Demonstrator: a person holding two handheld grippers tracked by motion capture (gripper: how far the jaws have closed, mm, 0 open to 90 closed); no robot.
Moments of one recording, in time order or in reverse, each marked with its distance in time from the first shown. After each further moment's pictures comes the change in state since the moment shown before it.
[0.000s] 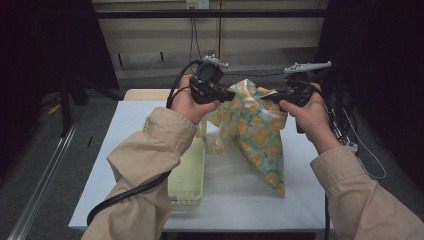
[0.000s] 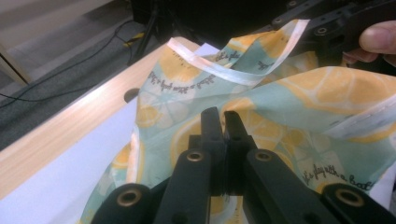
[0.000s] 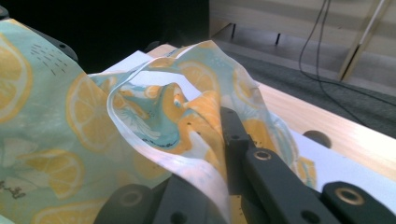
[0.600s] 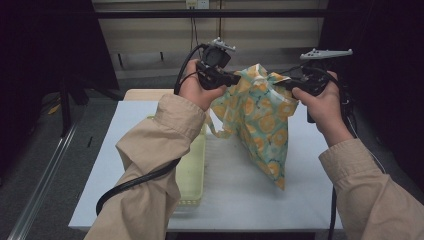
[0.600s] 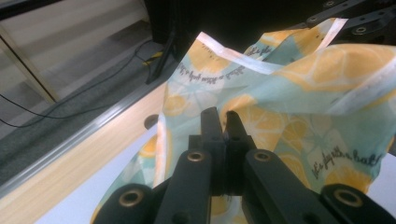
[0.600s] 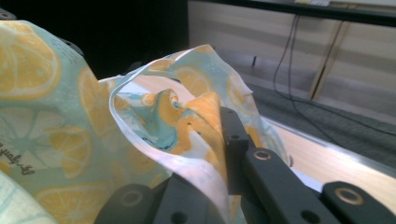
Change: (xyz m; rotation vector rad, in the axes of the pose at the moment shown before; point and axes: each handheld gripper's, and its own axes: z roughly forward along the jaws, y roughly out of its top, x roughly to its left) left arm 0.001 0.033 0.005 -0.055 0.055 0.017; right arm -0.015 0.020 -0.028 -0.079 -0.076 -0.011
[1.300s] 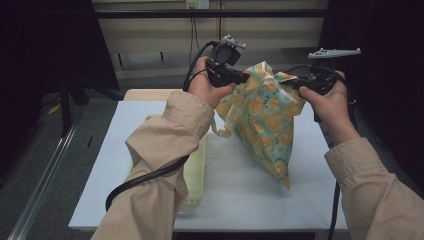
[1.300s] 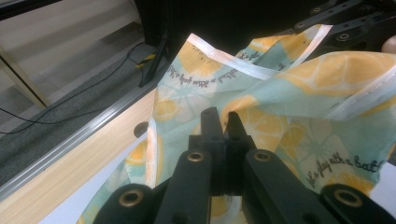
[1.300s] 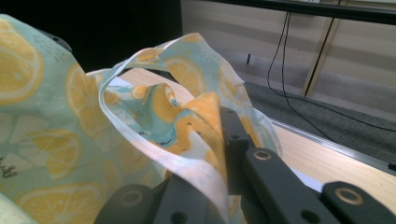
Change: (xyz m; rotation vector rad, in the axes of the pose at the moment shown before) left arm -0.009 0.014 0.012 -0.002 -0.007 0.013; right arm -0.016 -0.002 -0.009 0.005 -0.029 0.006
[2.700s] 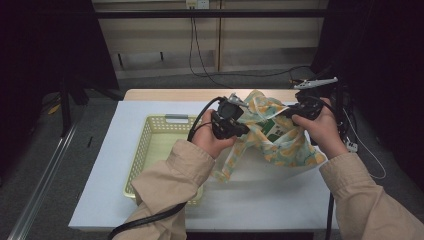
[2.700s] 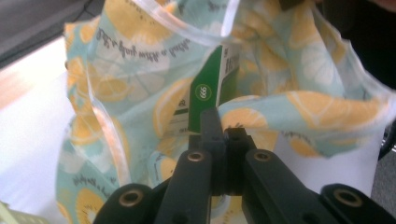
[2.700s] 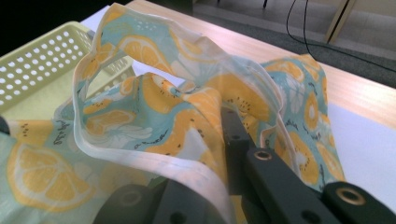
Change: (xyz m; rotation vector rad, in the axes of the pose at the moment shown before) left arm -0.045 -0.087 0.027 0.108 -0.098 -0.020; right arm -0.001 -0.065 0.025 0.194 0.047 0.018
